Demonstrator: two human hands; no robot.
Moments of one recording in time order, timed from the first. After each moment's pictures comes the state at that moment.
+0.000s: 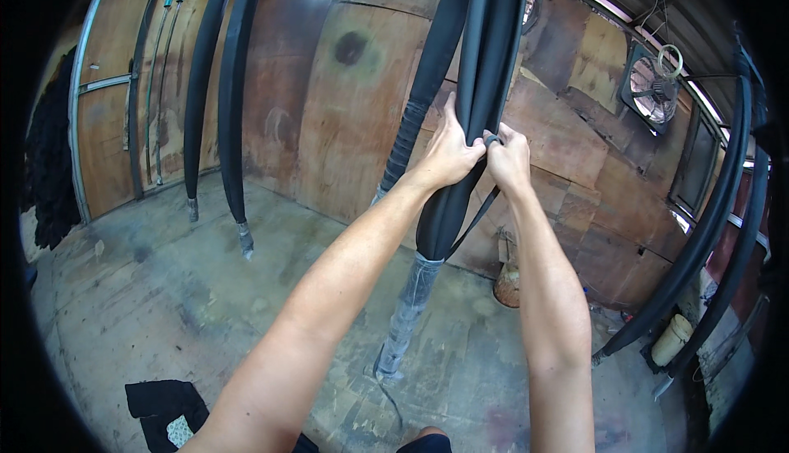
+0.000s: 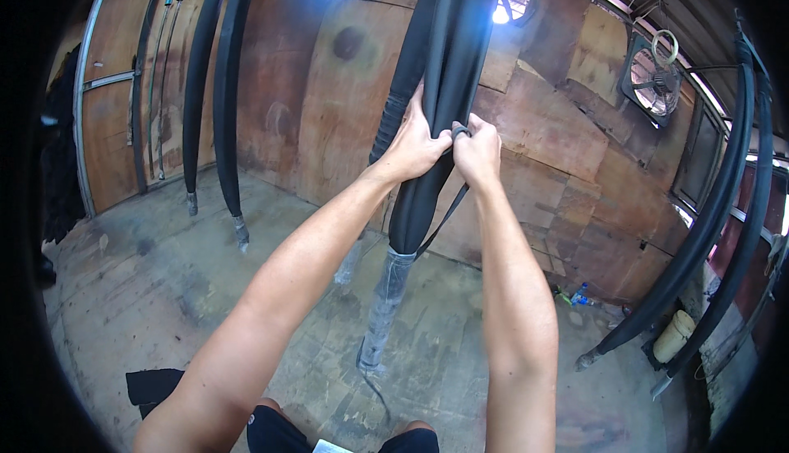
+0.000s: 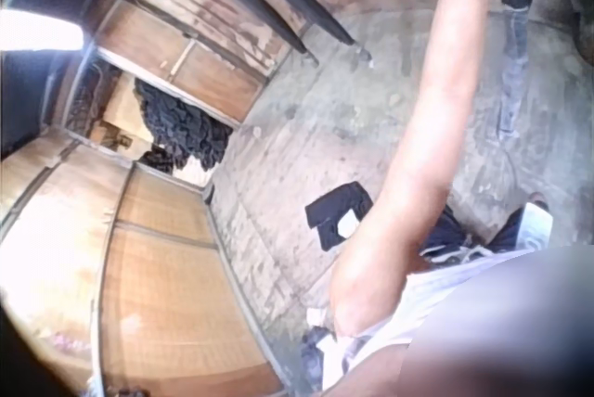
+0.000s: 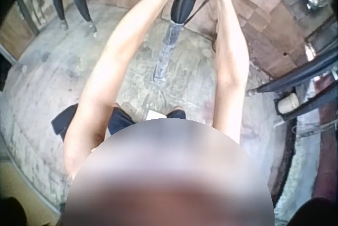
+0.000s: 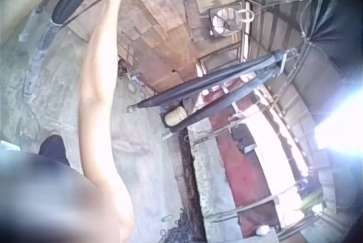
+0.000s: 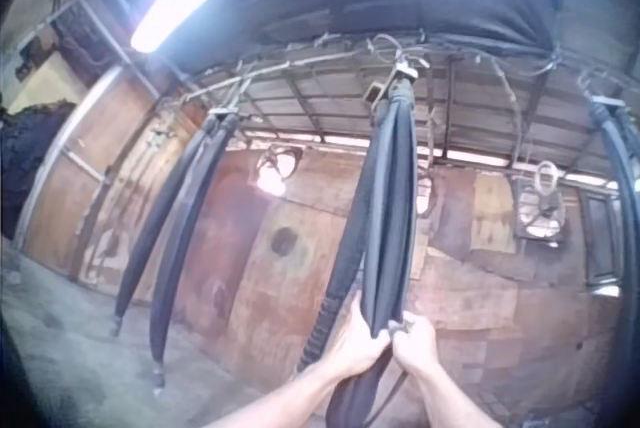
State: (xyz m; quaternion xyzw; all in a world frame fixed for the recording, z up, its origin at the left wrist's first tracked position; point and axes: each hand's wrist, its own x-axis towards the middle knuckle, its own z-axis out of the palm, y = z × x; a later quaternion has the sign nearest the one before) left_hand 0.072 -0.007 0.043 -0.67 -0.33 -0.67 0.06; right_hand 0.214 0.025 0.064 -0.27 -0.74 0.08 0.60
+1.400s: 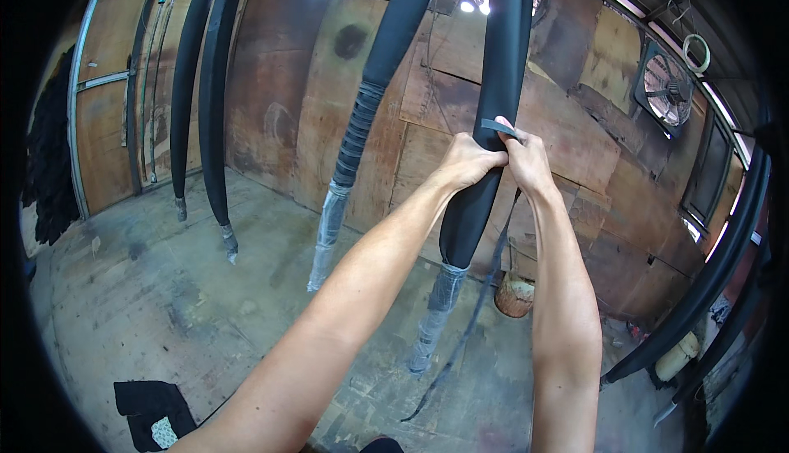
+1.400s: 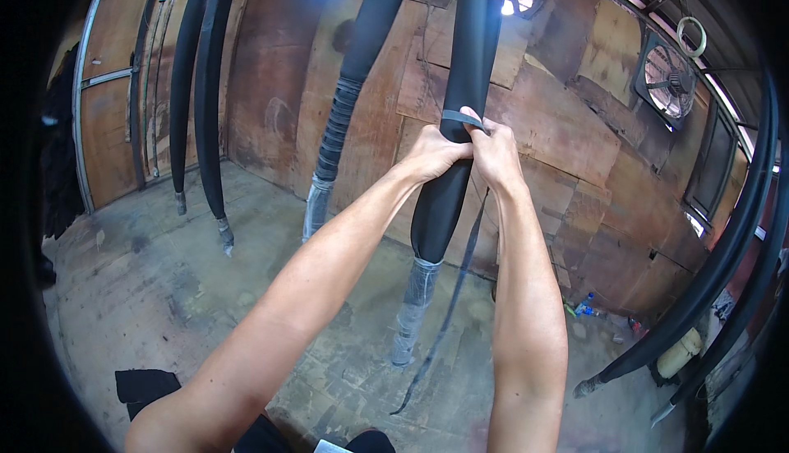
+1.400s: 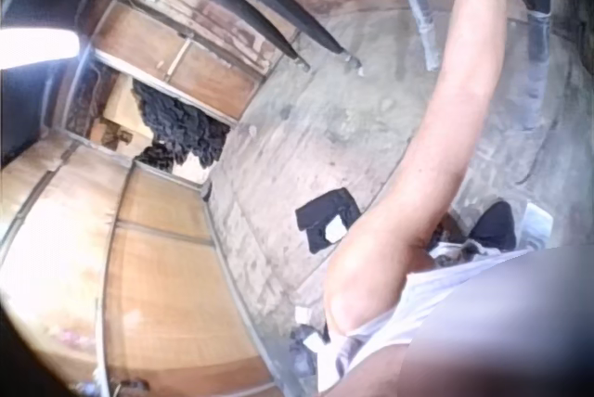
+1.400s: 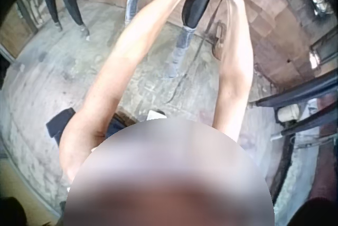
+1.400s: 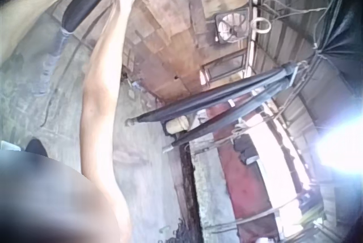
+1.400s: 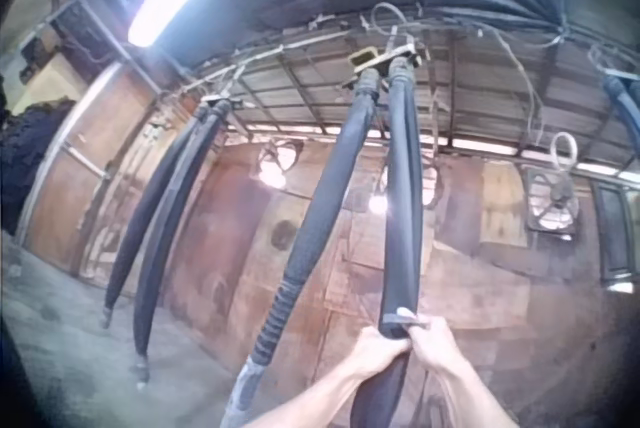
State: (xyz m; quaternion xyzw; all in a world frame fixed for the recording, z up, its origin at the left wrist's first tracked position) left_hand 0.121 0.110 0.039 -0.63 -0.33 -0.66 -0.26; right_hand 0.258 0.114 0.076 -0.31 -0.76 0.11 0.55
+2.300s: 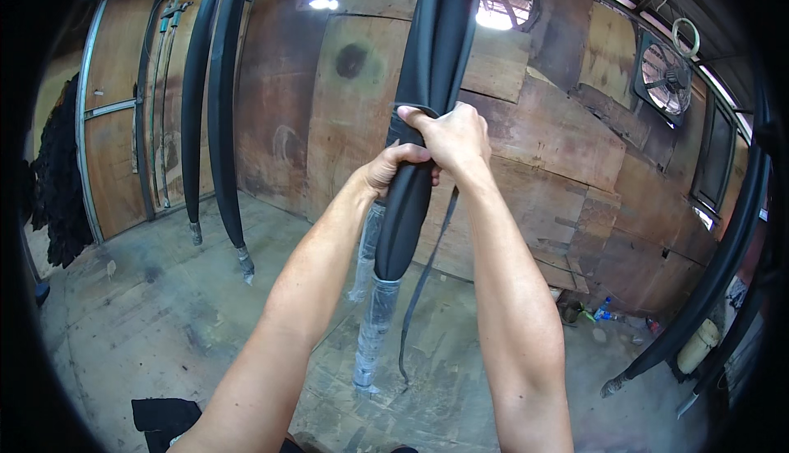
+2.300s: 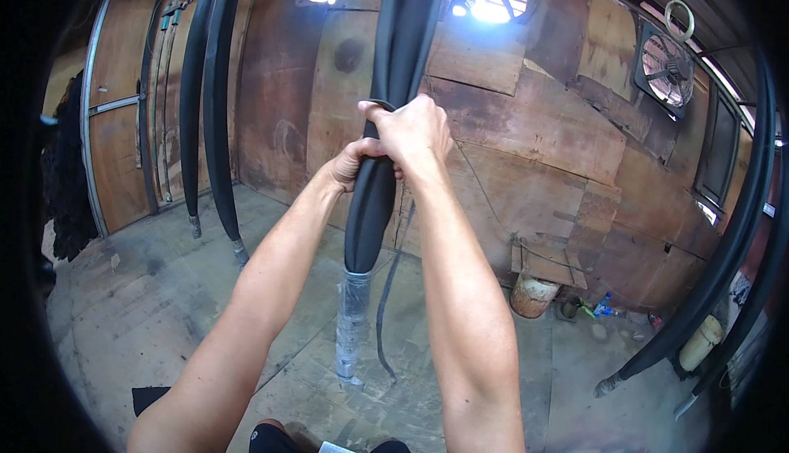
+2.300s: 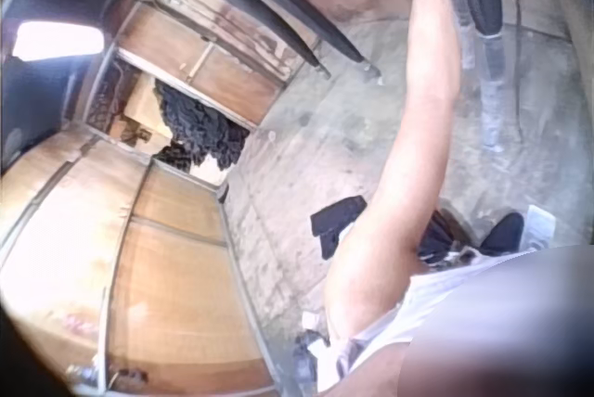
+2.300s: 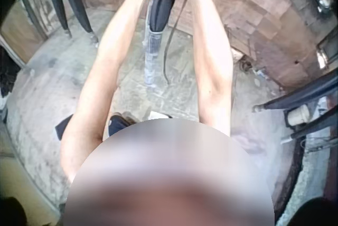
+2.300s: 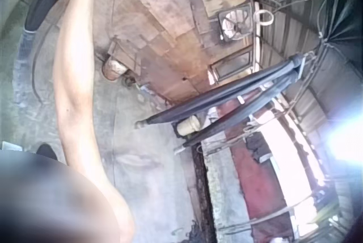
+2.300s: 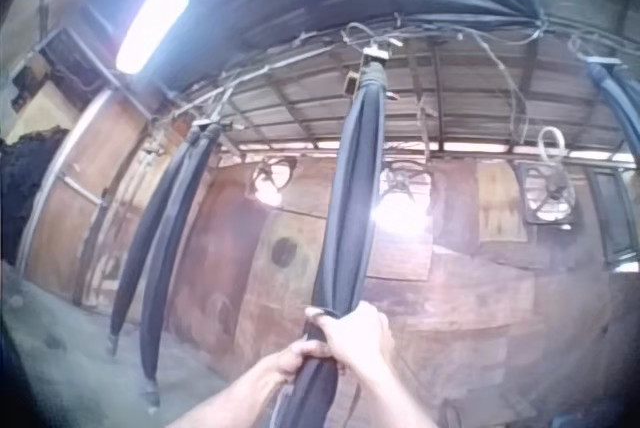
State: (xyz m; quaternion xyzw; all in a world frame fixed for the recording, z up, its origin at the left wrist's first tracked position) left_hand 0.005 0.074 0.029 -0.64 -0.16 -0.56 -0.50; right_hand 0.161 0.017 0.105 -0.41 -0.74 0.13 0.52
